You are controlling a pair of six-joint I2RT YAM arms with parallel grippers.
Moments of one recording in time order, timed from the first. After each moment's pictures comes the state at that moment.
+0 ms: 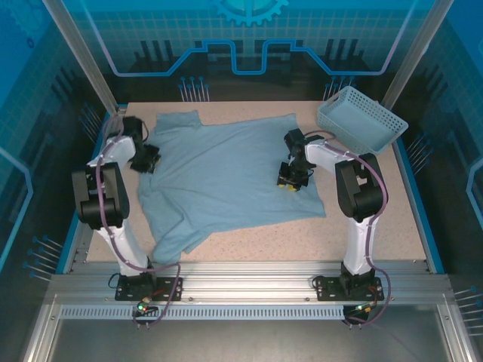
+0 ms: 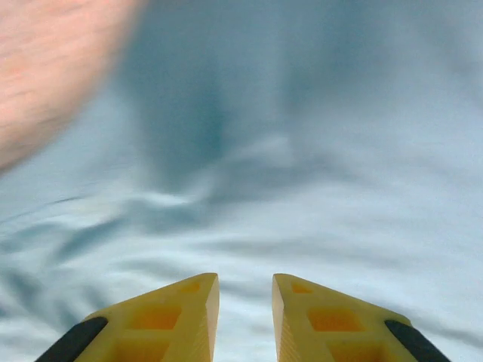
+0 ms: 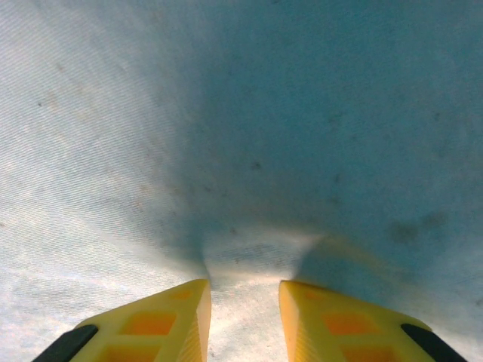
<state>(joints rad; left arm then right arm) 0.18 1.92 1.44 -0.73 0.11 -1.05 0.32 2.04 1.43 -0.87 -0.22 0.60</state>
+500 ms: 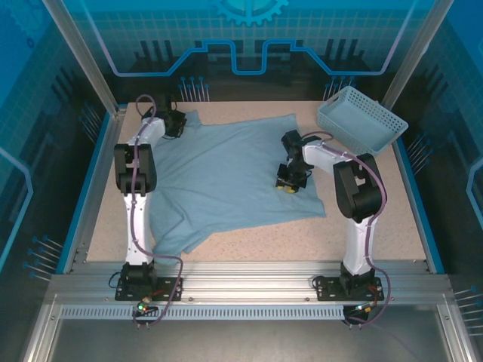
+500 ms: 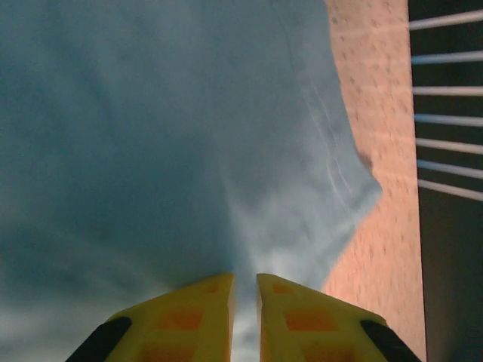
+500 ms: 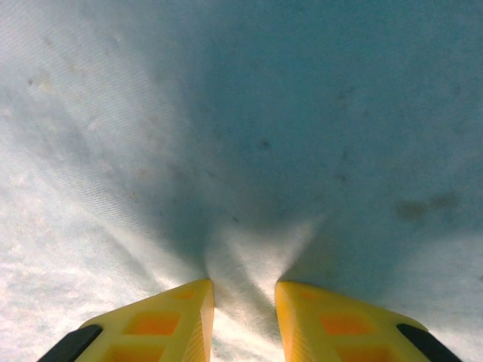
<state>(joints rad) 0.06 2.57 2.17 -0.46 0.17 -1.22 0.35 2.04 1.43 -0.89 -0.22 0.64</state>
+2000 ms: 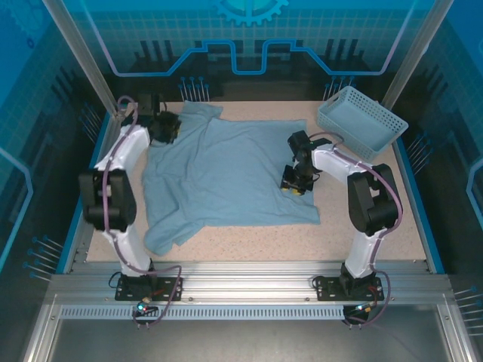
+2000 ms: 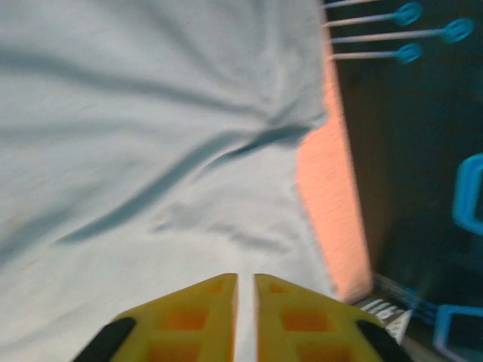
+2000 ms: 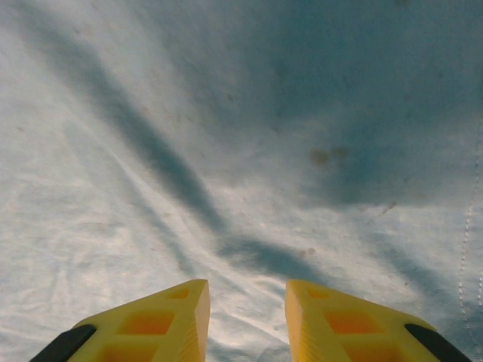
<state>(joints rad) 0.02 1.80 1.48 -0.54 0.21 -1.24 0.34 1.86 1.30 -0.91 -0.21 0.63</state>
